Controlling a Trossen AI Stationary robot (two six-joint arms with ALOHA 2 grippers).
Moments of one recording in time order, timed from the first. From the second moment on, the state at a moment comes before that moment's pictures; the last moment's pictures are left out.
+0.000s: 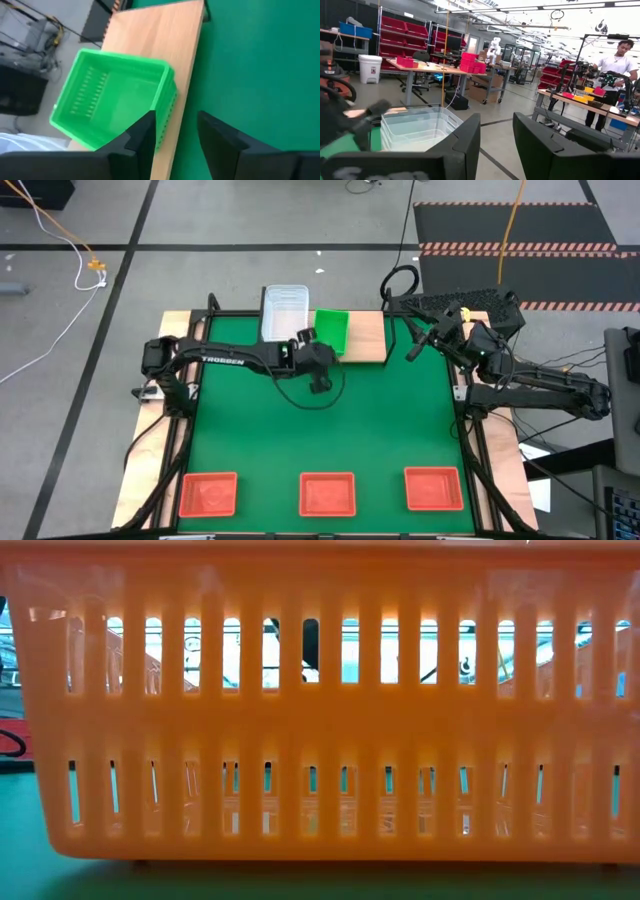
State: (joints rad) left arm 0.11 1.78 1.39 -0.44 -0.42 0.17; right arm -0.31 0.66 0.54 0.27 0.39 -0.25
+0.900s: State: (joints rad) left arm -0.59 1.42 1.09 -0.93 0.00 -0.93; right arm -0.31 0.69 0.54 0.50 0.33 -0.41
